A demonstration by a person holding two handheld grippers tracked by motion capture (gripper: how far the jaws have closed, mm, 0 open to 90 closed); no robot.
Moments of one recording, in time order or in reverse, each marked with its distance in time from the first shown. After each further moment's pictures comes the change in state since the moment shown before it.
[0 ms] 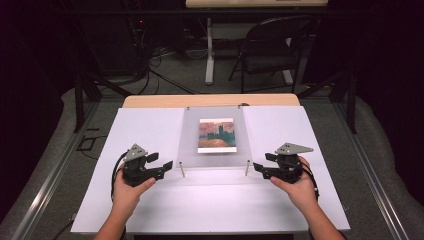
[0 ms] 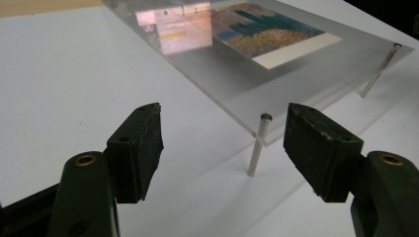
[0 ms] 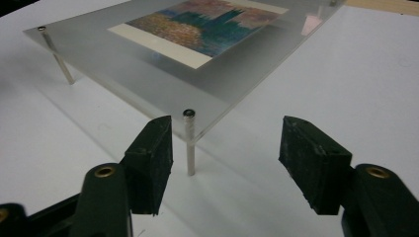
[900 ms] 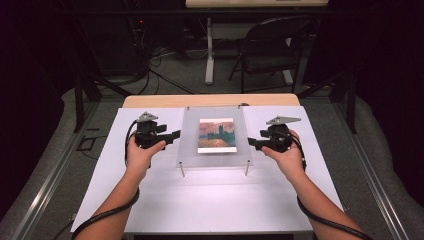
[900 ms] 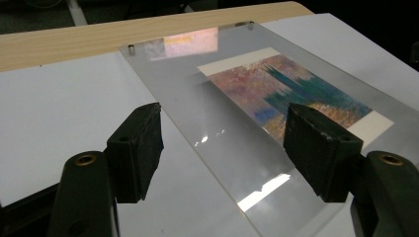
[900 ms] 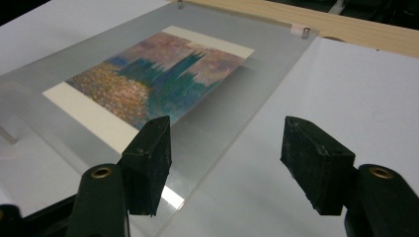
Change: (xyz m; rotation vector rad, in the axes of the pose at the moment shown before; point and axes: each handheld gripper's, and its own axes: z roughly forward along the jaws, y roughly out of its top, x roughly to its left) left arm 0.037 0.075 0.057 0.009 0.004 -0.066; right arm -0.036 0.057 0.048 0.024 -0.037 0.045
